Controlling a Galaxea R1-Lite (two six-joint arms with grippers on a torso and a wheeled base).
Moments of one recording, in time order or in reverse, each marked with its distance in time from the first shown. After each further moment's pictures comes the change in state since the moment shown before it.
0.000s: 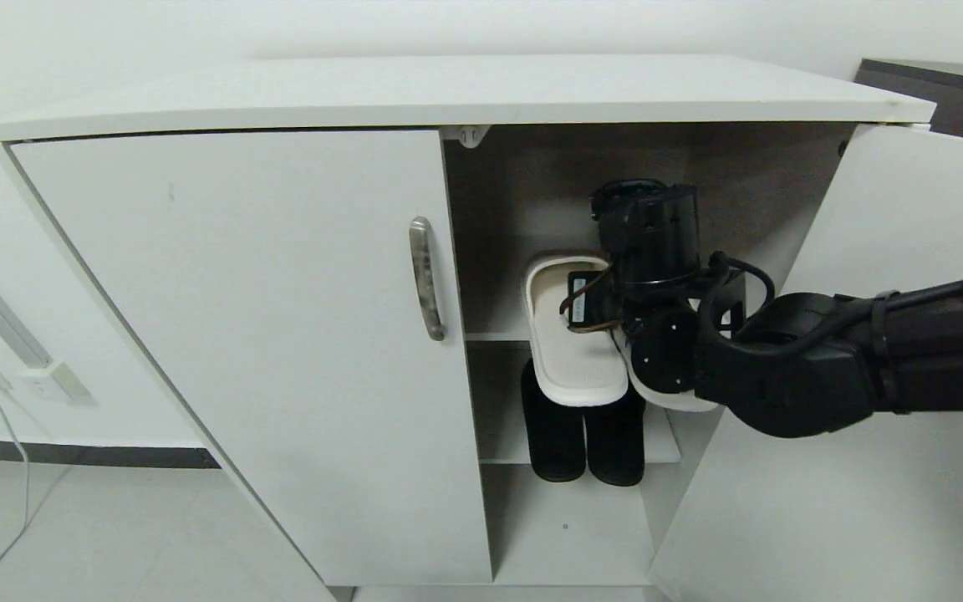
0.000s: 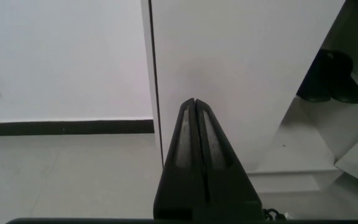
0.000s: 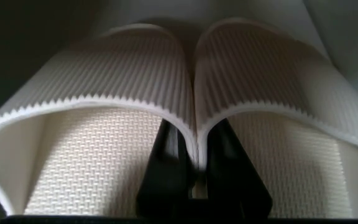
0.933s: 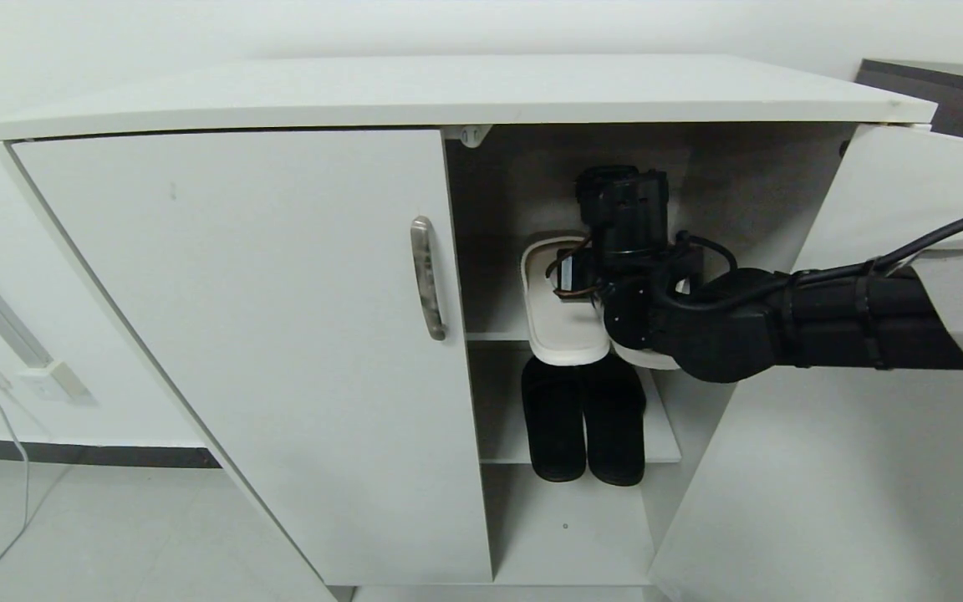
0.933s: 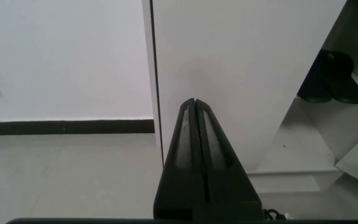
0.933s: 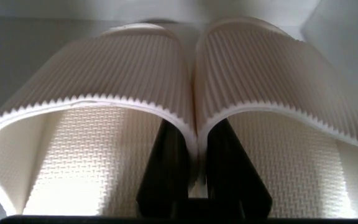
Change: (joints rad) left arm 0.000 0.000 0.000 0.000 0.003 -0.001; right arm -0.068 0.148 -0.240 0.038 0.046 -0.066
